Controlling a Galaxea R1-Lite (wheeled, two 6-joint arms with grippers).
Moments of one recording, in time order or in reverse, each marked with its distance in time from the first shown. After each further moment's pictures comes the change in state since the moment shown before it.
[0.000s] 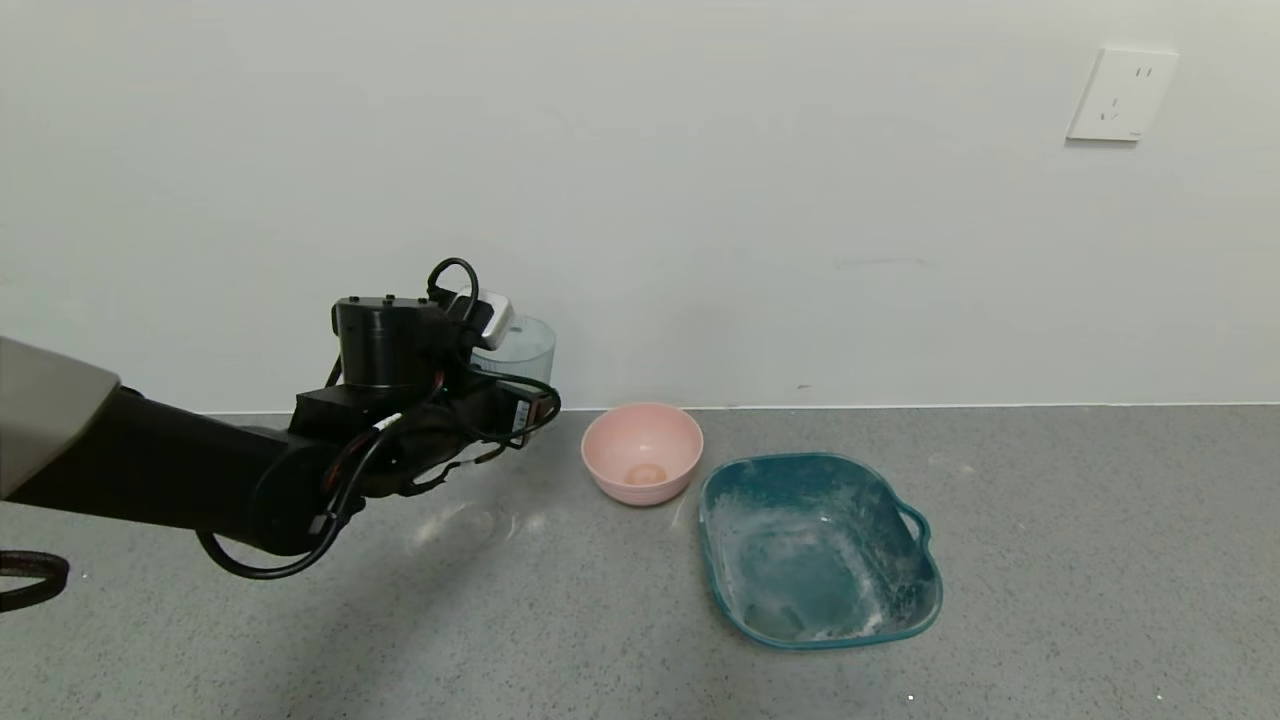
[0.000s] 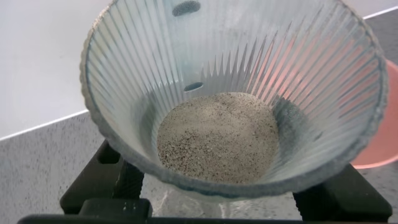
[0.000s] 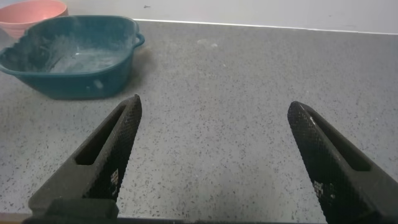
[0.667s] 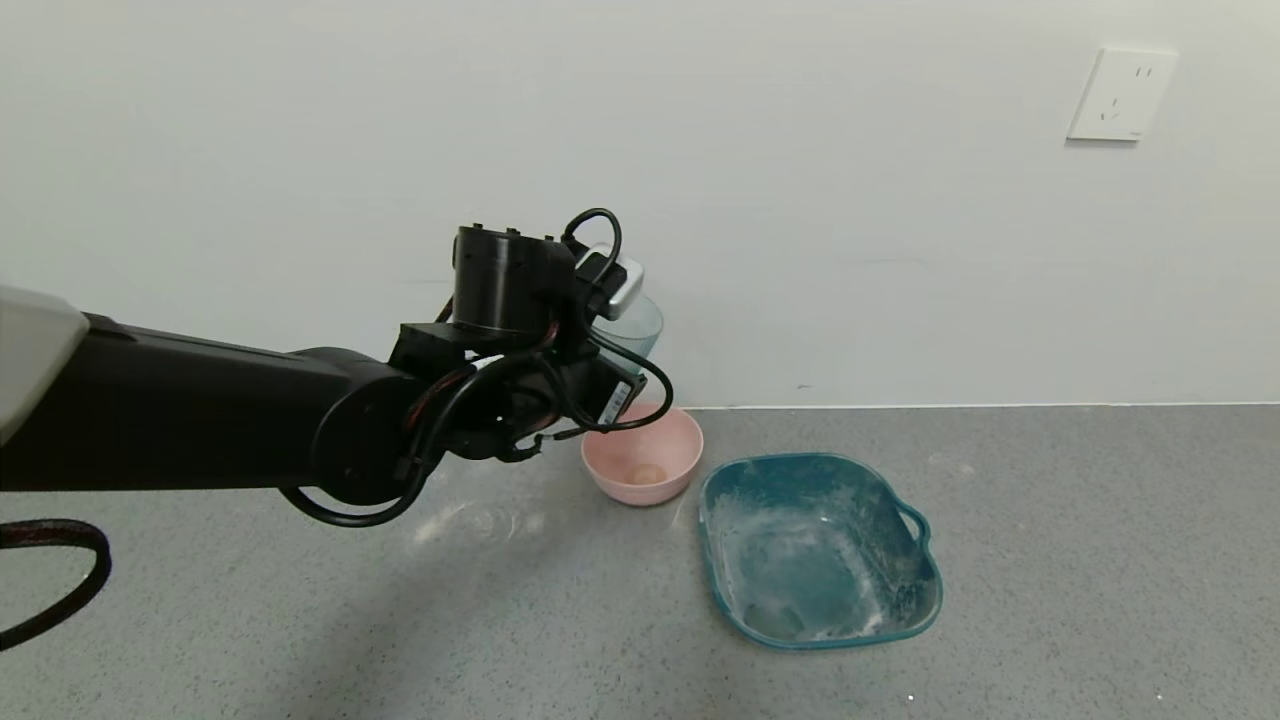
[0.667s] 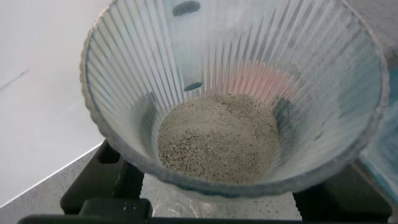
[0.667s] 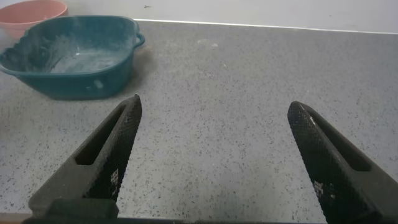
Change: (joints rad) left arm -0.245 -0.002 -0.288 0.339 0.156 0.141; right arm 0.000 0.000 0.000 0.000 0.000 0.001
